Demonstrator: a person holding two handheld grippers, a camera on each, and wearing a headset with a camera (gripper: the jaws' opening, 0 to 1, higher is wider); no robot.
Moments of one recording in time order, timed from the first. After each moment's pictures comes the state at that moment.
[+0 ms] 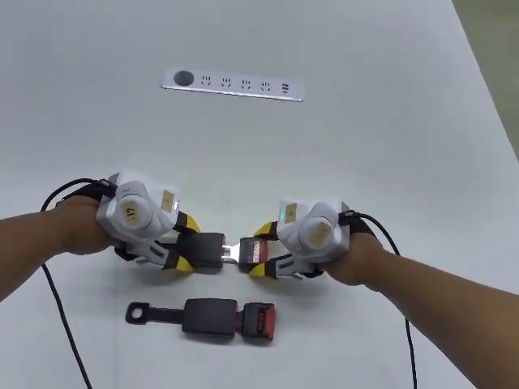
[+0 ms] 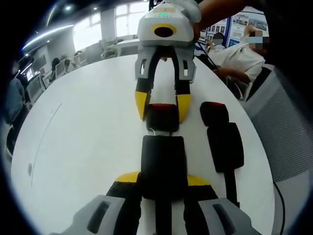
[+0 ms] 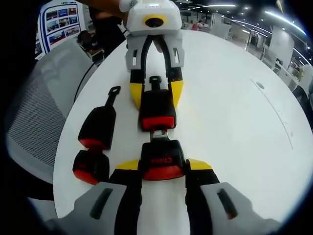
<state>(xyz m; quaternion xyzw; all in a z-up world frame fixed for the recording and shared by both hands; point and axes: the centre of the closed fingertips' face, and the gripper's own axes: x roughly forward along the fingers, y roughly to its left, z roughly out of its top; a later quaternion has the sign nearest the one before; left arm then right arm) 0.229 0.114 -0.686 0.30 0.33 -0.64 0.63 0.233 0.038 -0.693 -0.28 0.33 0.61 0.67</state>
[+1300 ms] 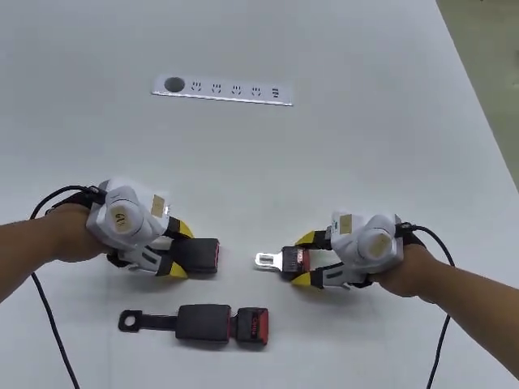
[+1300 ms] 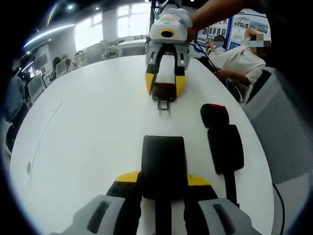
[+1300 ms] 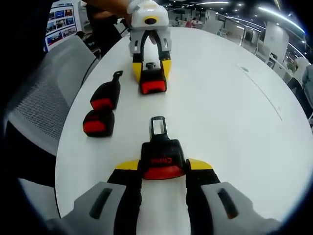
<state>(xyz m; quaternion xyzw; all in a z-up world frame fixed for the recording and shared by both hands) 0.232 0.110 -0.689 0.29 0.33 -0.65 0.63 0.229 -0.044 -0.696 -0.28 0.34 0.59 0.68</state>
